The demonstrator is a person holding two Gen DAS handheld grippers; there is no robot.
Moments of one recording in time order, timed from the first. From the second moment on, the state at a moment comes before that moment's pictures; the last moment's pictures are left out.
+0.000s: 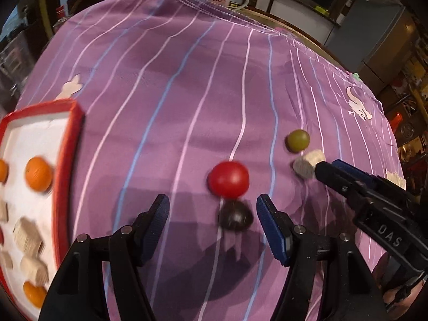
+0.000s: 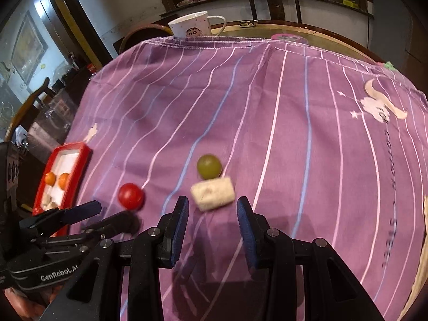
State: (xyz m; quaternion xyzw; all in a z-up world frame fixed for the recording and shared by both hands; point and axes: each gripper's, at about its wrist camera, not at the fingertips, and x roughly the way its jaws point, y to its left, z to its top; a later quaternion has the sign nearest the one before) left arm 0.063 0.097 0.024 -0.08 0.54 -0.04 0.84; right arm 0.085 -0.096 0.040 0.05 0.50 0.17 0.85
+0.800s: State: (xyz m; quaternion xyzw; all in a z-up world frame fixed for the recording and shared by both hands) left arm 0.023 0.128 0.058 -0.11 0.50 -0.04 0.86; right arm 0.064 -0.062 0.050 0.04 0.50 0.22 0.84
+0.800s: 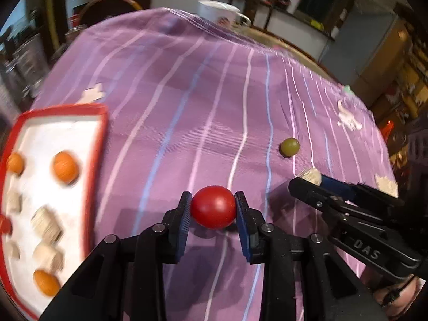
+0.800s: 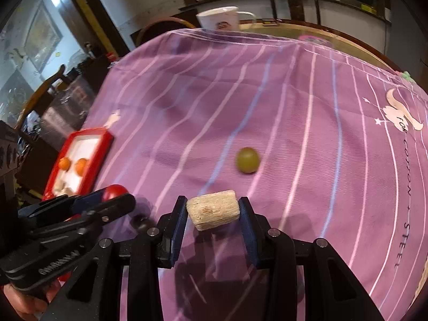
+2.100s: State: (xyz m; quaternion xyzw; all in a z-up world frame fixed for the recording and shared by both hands) left arm 0.034 0.358 0.046 -0.14 0.51 0.06 0.85; right arm 0.035 0.194 0.045 -0.03 0.50 0.31 0.81
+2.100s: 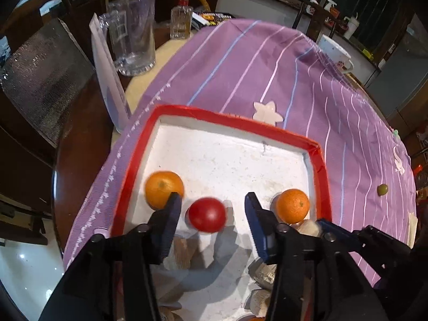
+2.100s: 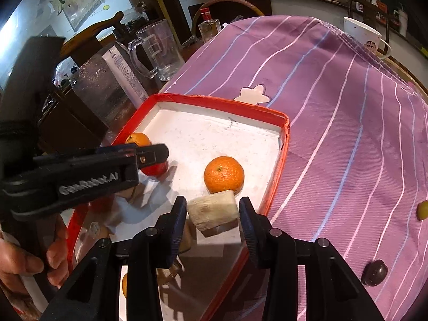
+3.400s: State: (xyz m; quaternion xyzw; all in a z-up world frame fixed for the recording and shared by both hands) left arm -0.093 0.097 0.133 -0.02 0.46 0.08 0.88; right arm -0.057 -0.092 0.096 0.08 0.47 0.22 0.85
